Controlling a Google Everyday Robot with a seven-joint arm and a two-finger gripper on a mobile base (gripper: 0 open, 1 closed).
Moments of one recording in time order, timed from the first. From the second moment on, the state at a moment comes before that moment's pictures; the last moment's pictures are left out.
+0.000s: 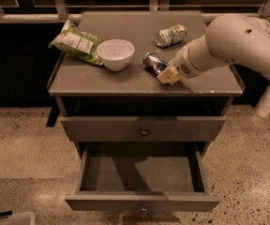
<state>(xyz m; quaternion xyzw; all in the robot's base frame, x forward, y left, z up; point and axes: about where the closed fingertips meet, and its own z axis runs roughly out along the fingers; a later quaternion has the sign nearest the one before) 0.656 -0.131 0.846 -0.42 0.83 0.03 0.38</state>
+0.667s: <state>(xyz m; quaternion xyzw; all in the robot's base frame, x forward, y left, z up) 0.646 -0.132 0.852 -0.42 0.82 0.05 0.38</state>
